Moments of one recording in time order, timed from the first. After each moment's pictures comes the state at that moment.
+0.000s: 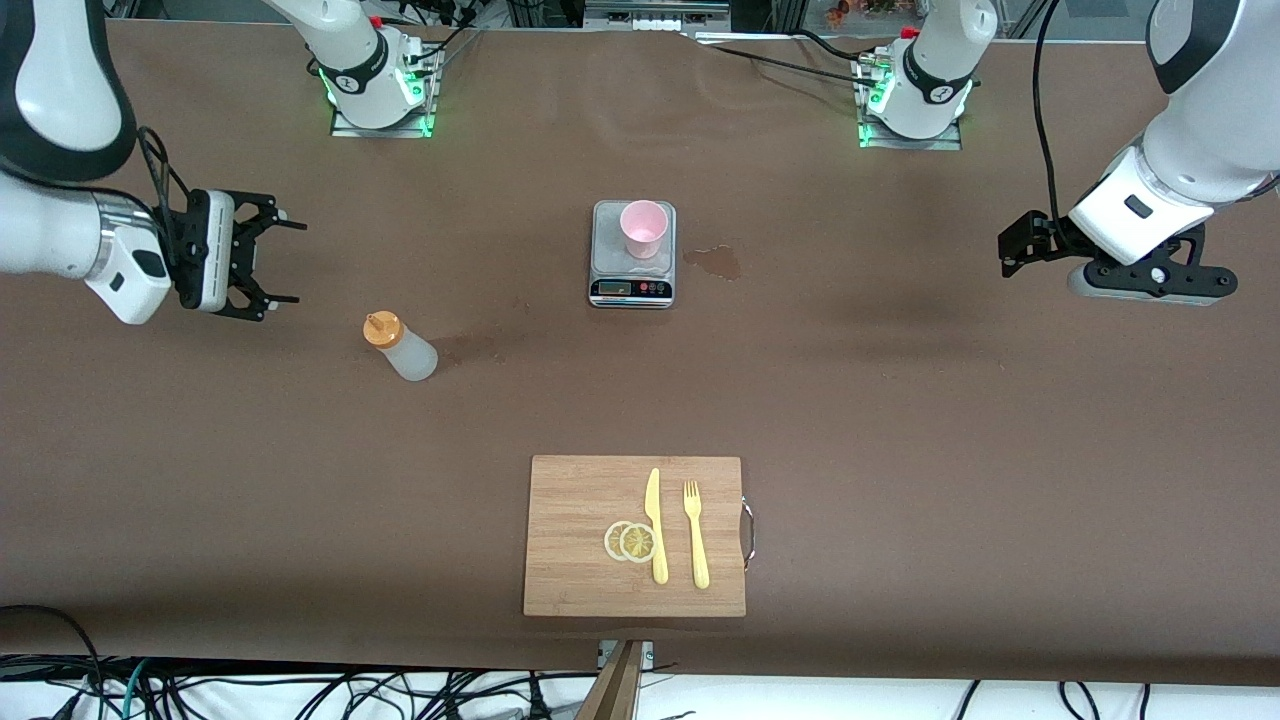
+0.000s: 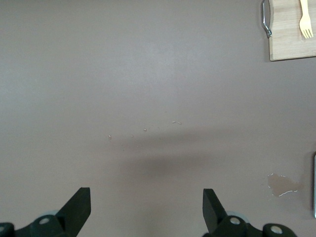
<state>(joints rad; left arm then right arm) -0.03 -0.01 -0.09 -1.75 0.03 1.72 -0.05 0.11 0.15 -0.21 -1.89 0.53 1.63 -1.68</state>
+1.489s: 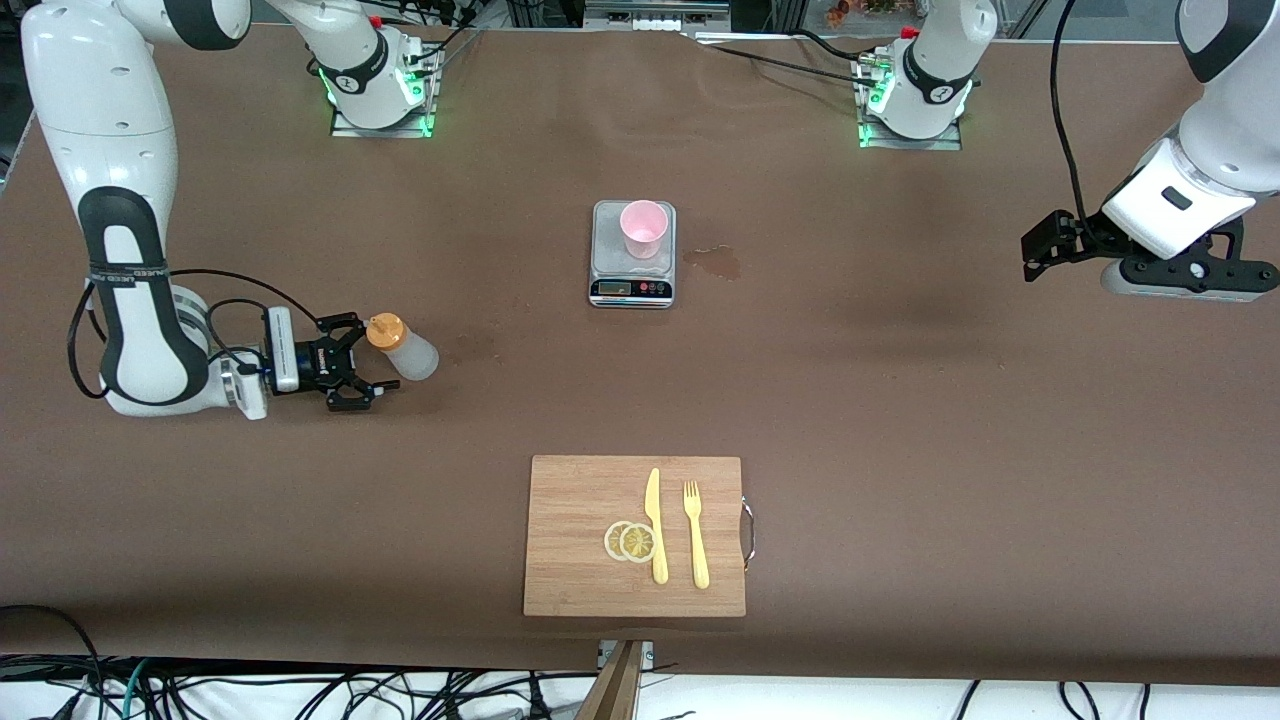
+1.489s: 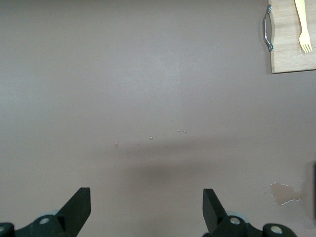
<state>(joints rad) -0.02 -0.02 -0.07 -1.74 0.03 1.73 -0.03 0.01 0.77 -0.17 -1.69 1.08 1.54 -2.54</state>
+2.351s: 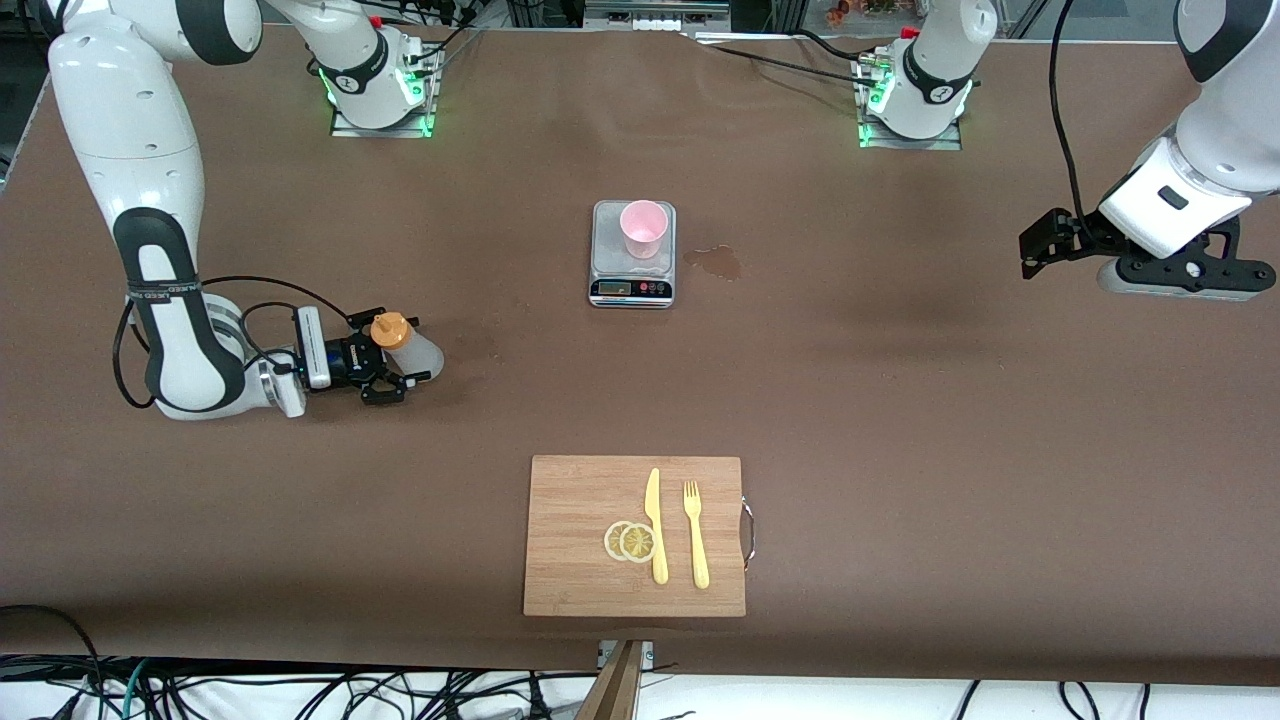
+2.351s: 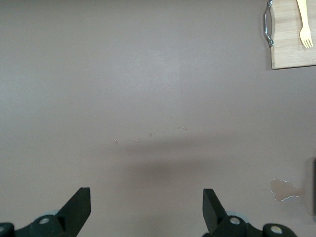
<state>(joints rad) -0.02 -0.02 -0.07 -1.74 0.03 1.71 -0.03 0.01 0.82 -0.13 -1.70 1.13 1.50 -2.58</state>
